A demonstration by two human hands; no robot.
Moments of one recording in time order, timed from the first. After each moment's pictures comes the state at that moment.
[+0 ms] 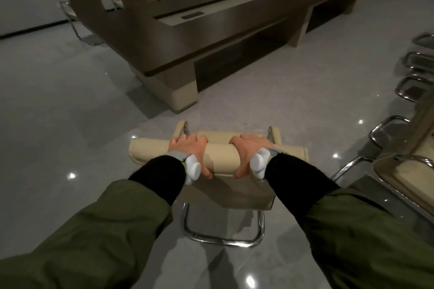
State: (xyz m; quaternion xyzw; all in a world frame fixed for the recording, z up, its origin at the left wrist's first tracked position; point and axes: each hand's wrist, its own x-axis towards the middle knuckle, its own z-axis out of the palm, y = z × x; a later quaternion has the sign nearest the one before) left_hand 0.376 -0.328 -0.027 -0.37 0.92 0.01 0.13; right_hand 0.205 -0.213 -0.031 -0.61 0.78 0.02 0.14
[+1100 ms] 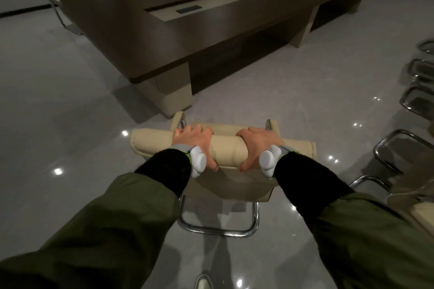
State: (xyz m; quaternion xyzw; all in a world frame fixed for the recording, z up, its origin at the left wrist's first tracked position) left_hand 0.238 -0.489 -0.026 -0.36 0.92 0.06 0.10; right_hand 0.069 -0.368 -0.026 -0.60 0.79 0.00 0.12
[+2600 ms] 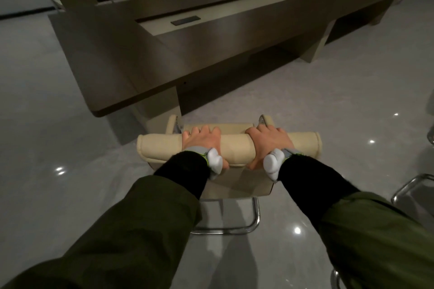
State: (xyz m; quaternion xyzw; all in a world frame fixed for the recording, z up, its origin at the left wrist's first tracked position) left_hand -0.088 -0.644 -0.031 -0.42 0.90 0.09 0.08; right_hand -0.256 -0.540 -0.031 -0.61 0.79 0.03 0.04
